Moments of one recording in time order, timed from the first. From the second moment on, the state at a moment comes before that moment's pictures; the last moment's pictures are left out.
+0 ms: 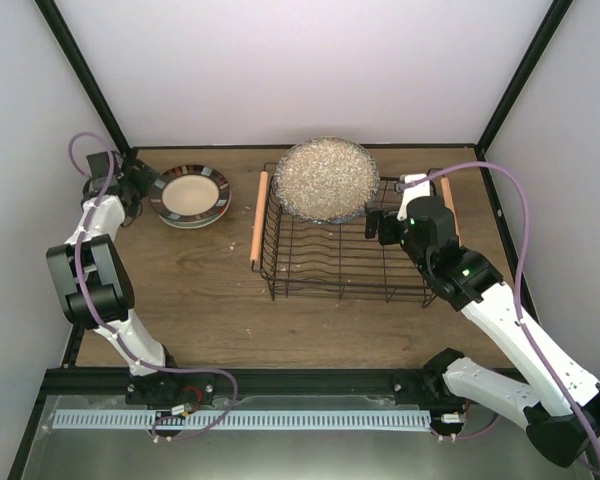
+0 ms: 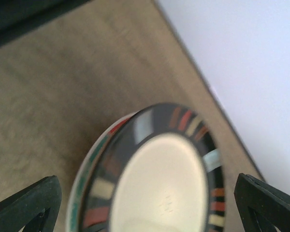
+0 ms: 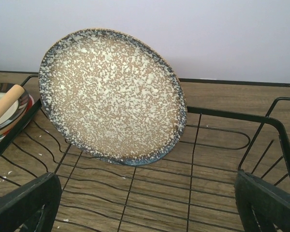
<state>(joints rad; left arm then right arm) 0.30 1.76 1.28 -0.28 0.22 -0.77 0.58 0.94 1.02 -0.49 0.33 0.22</state>
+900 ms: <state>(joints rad) -0.14 2.18 2.14 -0.09 1.07 -0.08 0.58 0.90 1.02 -0.49 0.33 0.25</state>
